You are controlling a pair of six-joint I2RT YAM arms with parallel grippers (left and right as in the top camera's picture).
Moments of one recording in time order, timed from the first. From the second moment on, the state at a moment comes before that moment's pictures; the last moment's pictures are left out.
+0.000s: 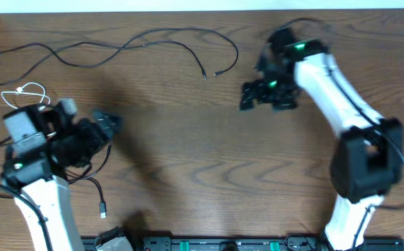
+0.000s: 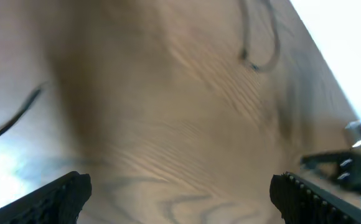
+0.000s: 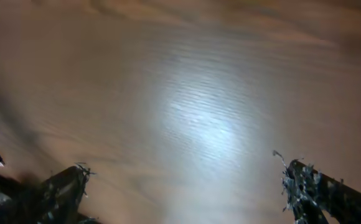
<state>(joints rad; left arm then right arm) 0.41 1.09 1.04 -1.01 0.58 -0.29 0.26 1.97 1.69 -1.21 -0.35 0.18</state>
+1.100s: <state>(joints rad) 0.23 1.03 1.04 -0.91 0.51 -0.25 0.21 0.76 1.16 -1.18 0.02 0.27</state>
